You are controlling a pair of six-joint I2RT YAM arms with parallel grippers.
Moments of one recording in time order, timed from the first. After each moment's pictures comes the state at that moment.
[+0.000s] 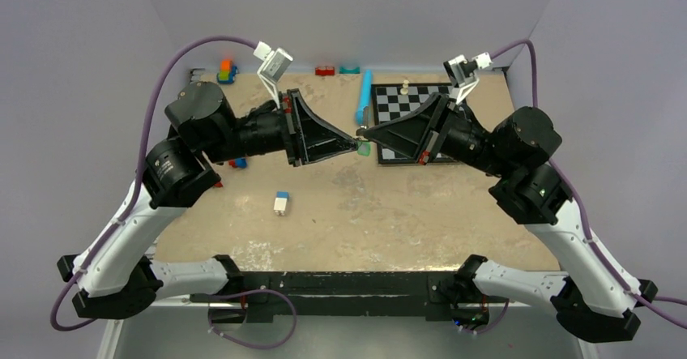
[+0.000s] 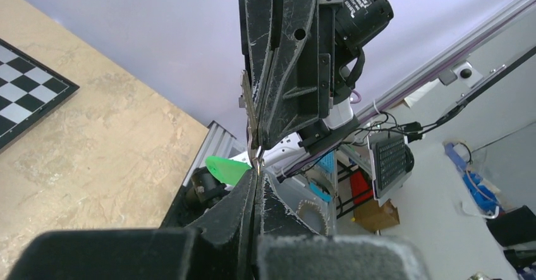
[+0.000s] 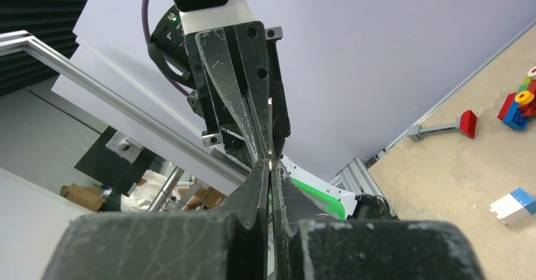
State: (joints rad) left arm -0.87 1.16 1.74 -0.53 0.47 -0.72; right arm 0.79 0.98 1.46 -0.23 -0.41 0.97
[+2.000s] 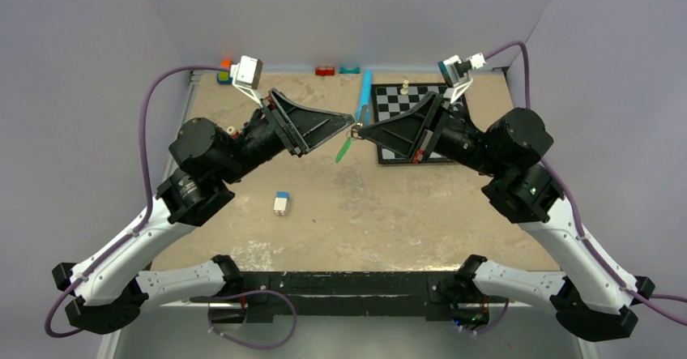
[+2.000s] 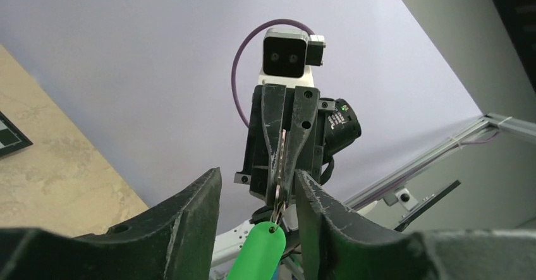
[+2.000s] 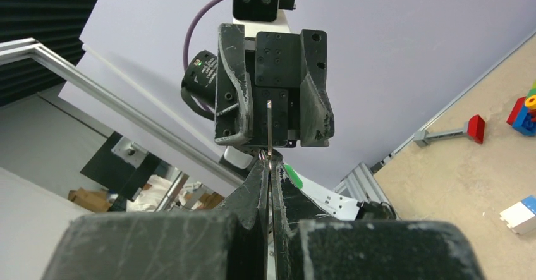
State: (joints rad) left arm -0.90 0.99 1.34 -0.02 0.14 -1.06; right arm 0.79 0.99 1.42 -0.16 -0.39 1.00
